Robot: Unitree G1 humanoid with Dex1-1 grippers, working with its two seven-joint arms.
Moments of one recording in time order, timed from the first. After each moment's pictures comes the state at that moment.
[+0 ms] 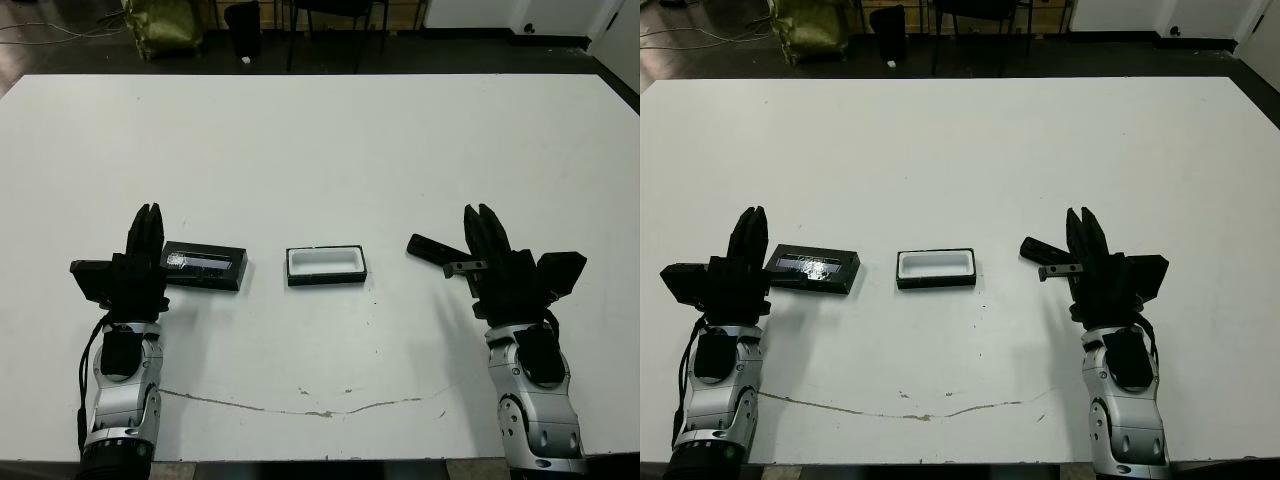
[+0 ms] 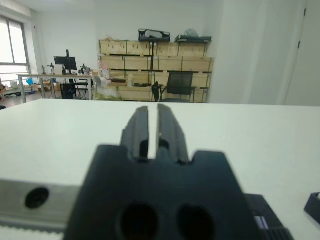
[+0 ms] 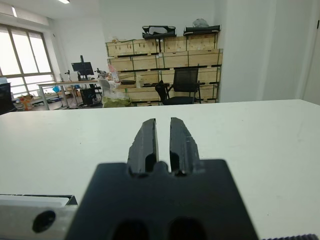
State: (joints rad) left arm -0.09 0.16 0.16 0.26 -0.15 -0.49 -0.13; right arm -0.01 -0.13 -0.07 -0.15 0.17 -0.10 0.15
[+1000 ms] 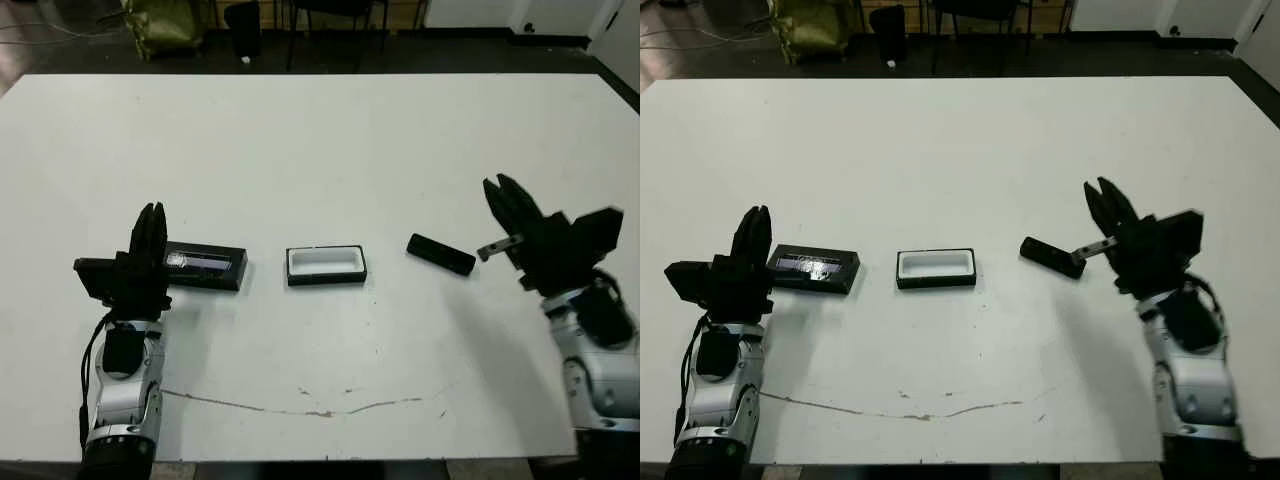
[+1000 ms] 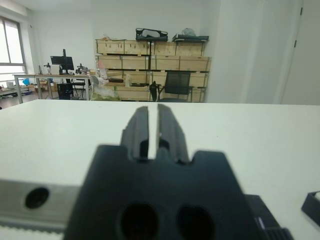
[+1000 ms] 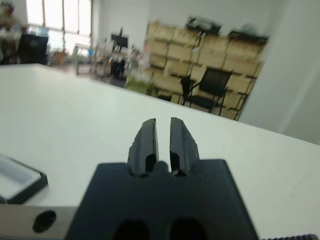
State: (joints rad) left arm -0.10 0.16 0.16 0.28 -0.15 -0.51 -0.15; right arm -0.18 -0.48 -0.16 -0.03 0.25 0.02 0.47
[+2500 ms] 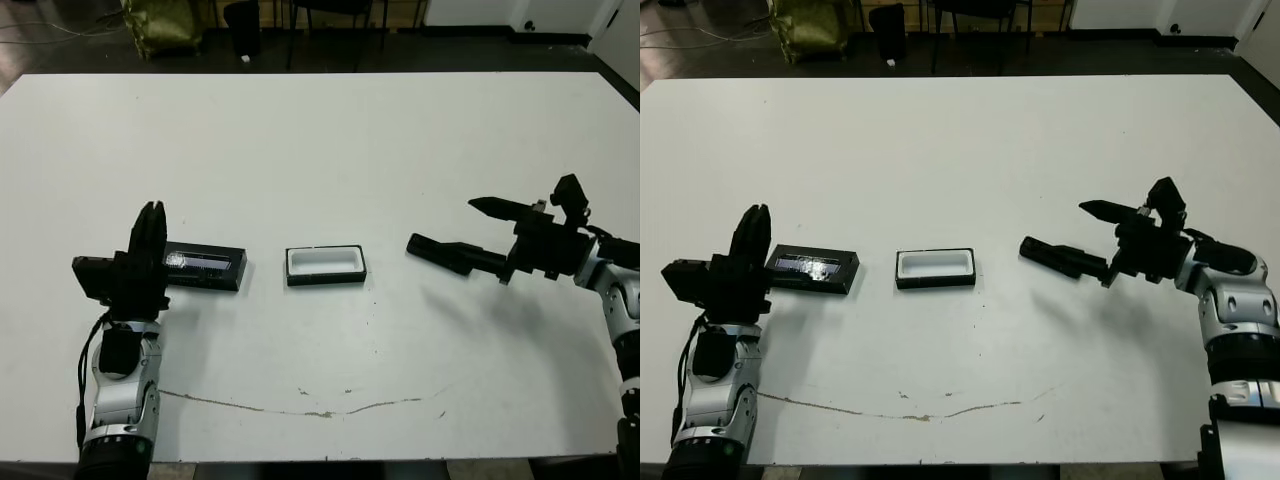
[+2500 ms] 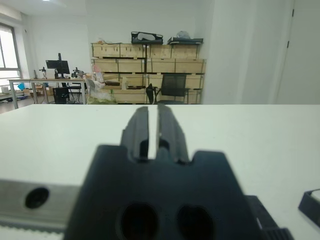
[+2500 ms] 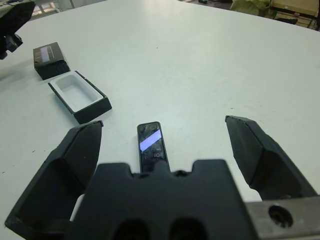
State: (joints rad) left arm -0.11 0.17 0.16 0.29 -0.16 -0.53 -0.18; right arm -0.56 -0.63 -0.05 0.69 0.29 0.07 1.19
